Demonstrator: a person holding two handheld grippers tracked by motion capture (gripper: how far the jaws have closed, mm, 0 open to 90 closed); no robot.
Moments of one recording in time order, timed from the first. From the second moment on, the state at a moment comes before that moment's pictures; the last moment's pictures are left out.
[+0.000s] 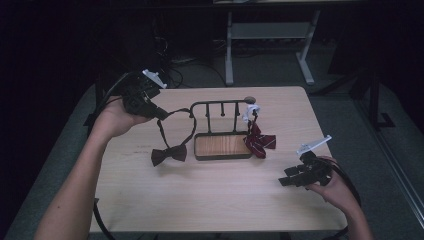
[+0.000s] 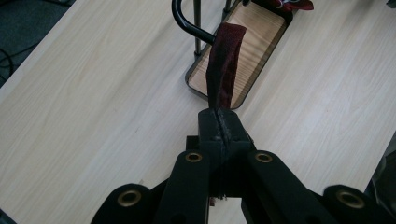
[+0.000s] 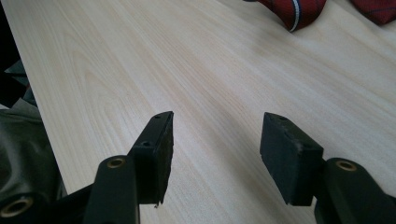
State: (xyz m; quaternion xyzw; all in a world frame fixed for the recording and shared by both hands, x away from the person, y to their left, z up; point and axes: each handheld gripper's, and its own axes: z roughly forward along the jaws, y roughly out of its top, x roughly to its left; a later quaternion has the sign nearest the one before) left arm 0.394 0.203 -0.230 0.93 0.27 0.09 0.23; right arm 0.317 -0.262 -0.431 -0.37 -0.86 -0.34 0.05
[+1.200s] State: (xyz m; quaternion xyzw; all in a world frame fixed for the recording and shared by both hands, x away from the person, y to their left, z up) left arm 0.427 0.182 -0.235 0.93 0.29 0.09 0.20; right arm 0.318 -0.265 -0.433 -0.37 -0.86 -0.34 0.05
